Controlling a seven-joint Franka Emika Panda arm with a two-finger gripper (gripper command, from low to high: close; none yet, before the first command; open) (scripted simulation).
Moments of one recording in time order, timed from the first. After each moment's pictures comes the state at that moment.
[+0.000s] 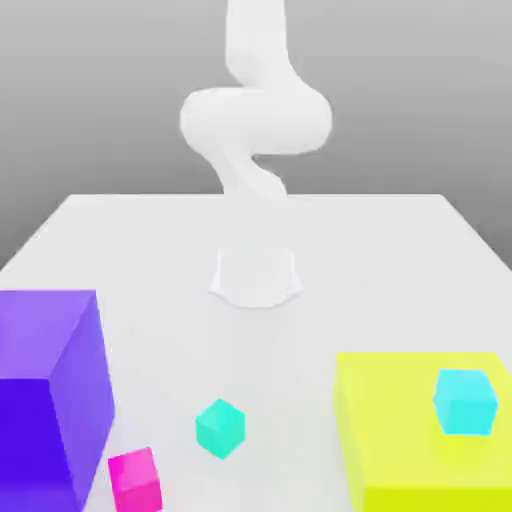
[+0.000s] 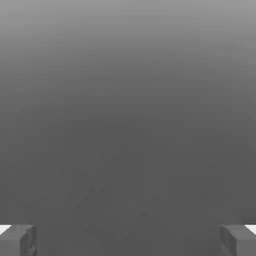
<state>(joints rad) 0.01 -0.71 -0.02 -2.34 0.04 2.35 0.82</state>
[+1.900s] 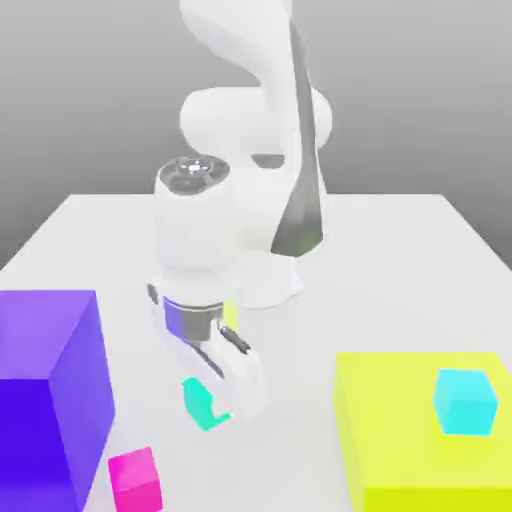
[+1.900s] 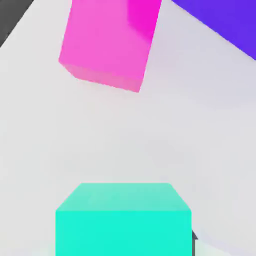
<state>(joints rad) -0.03 0.12 -0.12 -2.66 0.04 2.77 1.68</state>
